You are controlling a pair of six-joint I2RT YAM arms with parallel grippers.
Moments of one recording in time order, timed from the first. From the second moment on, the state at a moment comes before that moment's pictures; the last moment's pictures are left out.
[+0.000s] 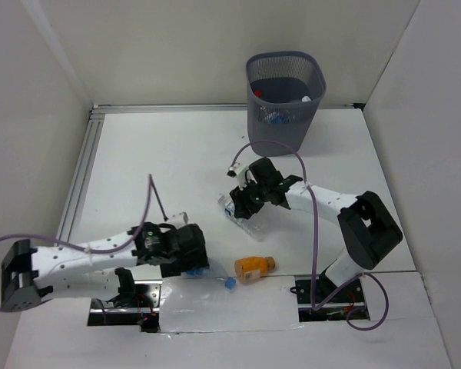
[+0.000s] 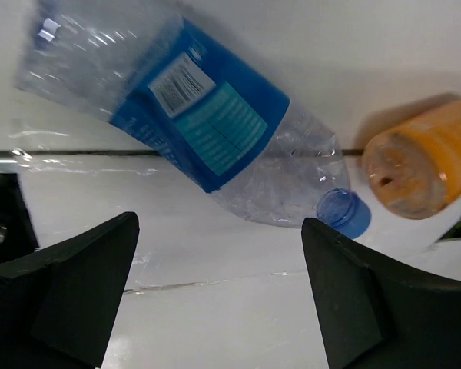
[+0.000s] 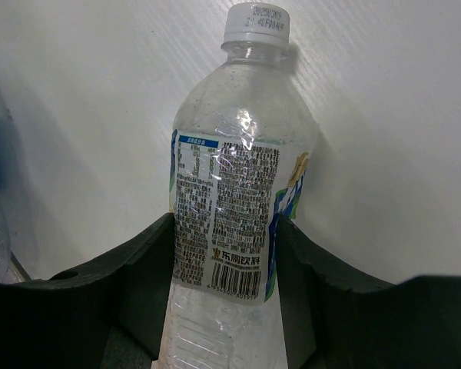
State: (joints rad) left arm -1.13 1.01 0.76 -0.96 -0.14 -1.40; right arm 0.63 1.57 0.91 -0.24 -0.36 -0.09
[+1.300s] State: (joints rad) left arm -1.16 1.23 0.71 -0.73 -0.17 -1.50; right arm 0.14 1.92 2.35 -0.24 -0.44 0.03
